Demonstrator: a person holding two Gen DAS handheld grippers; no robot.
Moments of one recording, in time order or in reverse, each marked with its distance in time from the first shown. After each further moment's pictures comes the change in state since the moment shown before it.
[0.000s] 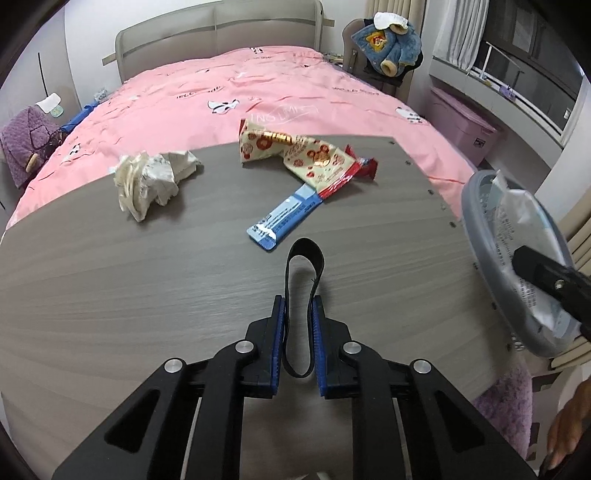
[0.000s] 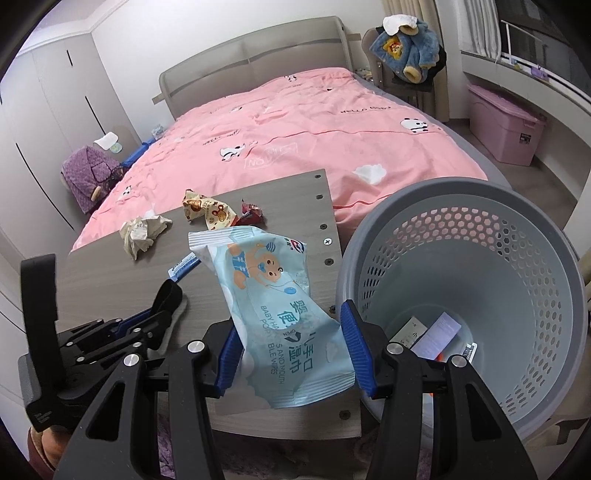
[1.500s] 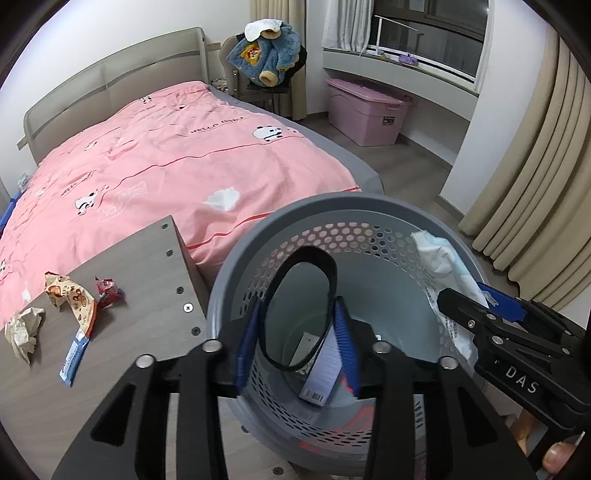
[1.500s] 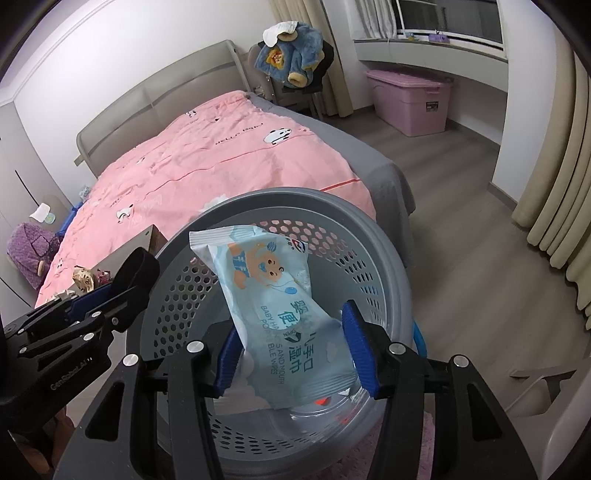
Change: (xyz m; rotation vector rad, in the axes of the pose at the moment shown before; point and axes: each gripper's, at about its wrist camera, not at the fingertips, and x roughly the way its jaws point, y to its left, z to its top) left arm 0.002 -0.226 0.059 0.300 -0.063 -0.176; right arm -0.047 -0.179 -0.005 0.252 -0.077 -0.210
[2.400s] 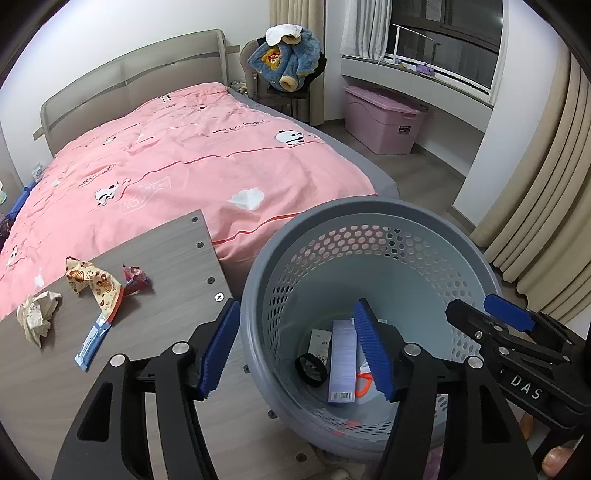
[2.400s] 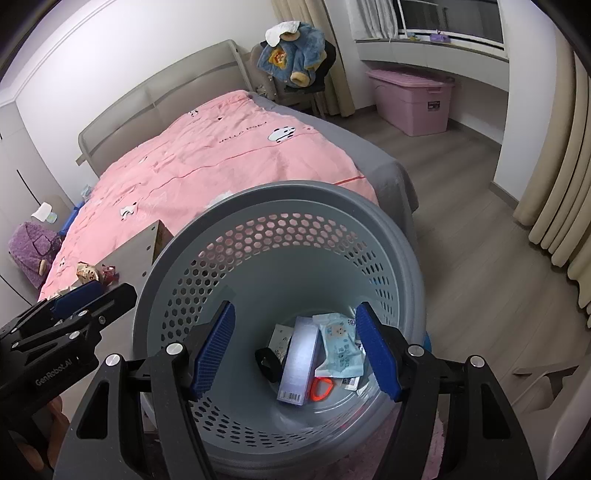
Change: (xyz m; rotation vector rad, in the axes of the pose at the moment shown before) left arm -0.016 0.017 -0.010 -0.045 -0.022 0.042; right arm -0.001 0.008 -0.010 0.003 0.007 0.007
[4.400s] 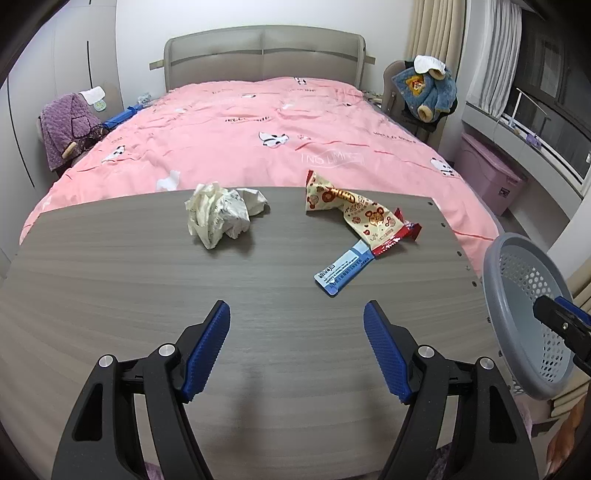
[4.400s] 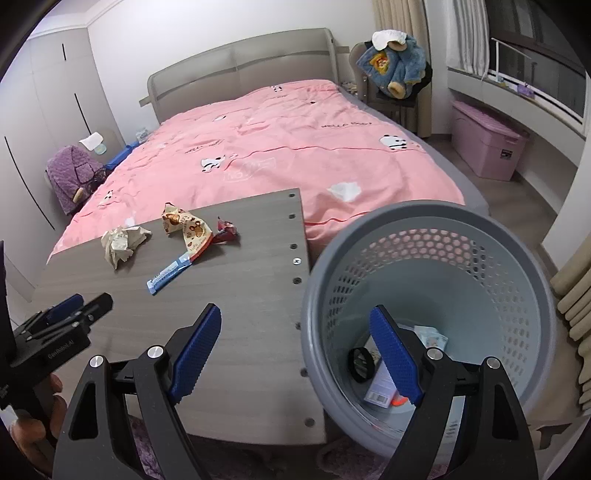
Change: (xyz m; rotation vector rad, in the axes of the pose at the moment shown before) left arm -0.054 0.219 -0.097 -0.370 -0.030 0.240; right arm 0.011 0.176 -0.022 -0.295 0.032 0.117
